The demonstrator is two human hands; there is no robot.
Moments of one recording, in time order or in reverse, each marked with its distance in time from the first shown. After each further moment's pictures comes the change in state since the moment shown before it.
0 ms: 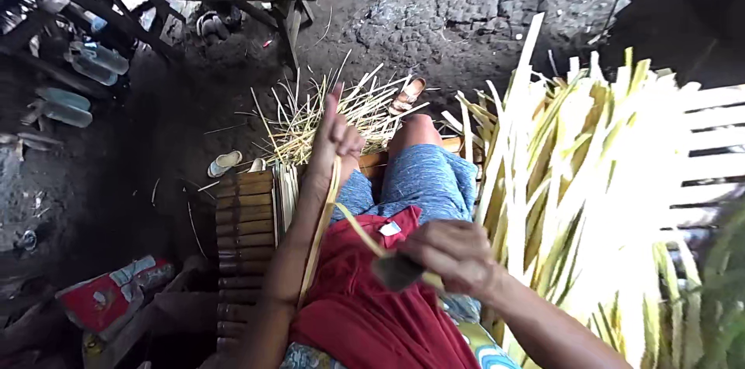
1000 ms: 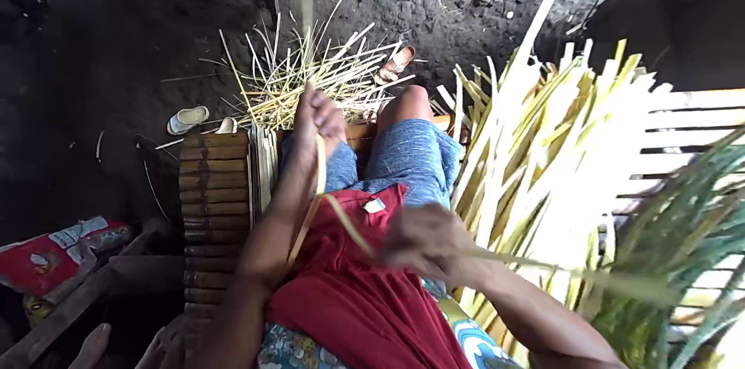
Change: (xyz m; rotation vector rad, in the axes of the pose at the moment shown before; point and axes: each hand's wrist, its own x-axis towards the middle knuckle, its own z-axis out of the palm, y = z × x) left_hand 0.005 -0.030 -0.046 -0.127 0.272 -0.057; right_hand 0.000 0.002 -0.004 0.514 -0.343 0.226
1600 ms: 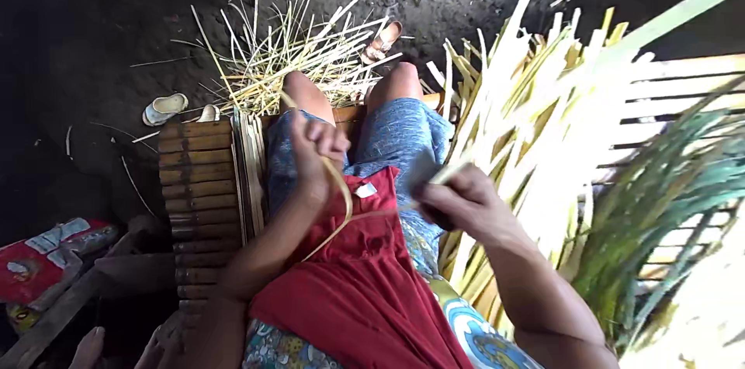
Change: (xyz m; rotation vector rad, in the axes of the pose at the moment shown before) left_hand -0.059 -0.028 0.006 -0.005 0.201 0.029; right_hand -0.012 0.005 -0.028 0.462 0.118 0.511
